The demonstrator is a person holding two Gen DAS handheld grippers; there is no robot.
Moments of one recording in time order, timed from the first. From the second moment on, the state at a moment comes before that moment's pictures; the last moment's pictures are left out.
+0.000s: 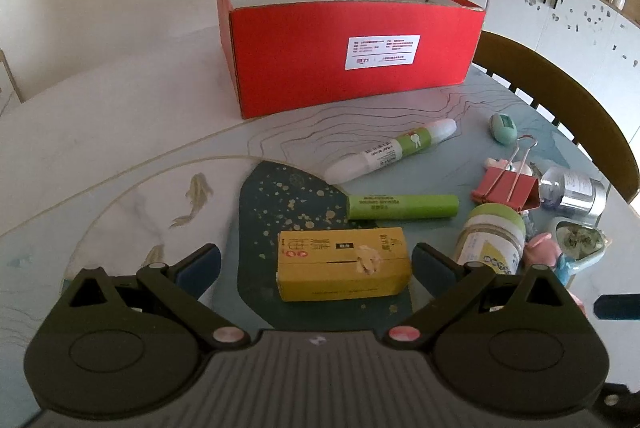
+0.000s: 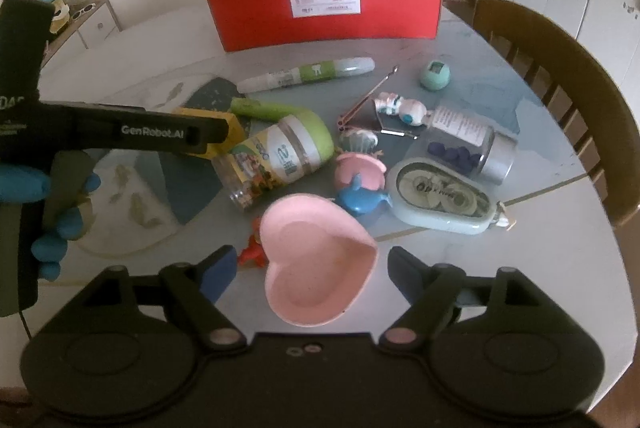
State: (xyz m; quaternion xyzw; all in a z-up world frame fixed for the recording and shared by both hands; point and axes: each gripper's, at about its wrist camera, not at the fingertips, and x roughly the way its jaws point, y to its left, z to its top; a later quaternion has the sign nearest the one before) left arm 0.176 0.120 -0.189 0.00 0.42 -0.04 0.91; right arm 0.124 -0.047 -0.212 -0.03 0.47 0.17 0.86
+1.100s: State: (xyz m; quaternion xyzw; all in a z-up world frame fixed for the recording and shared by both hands) left arm 0.165 0.133 -0.167 -0.02 0.42 -0.06 0.91; right arm 0.127 -0.049 -0.181 -0.04 0.46 0.16 0.87
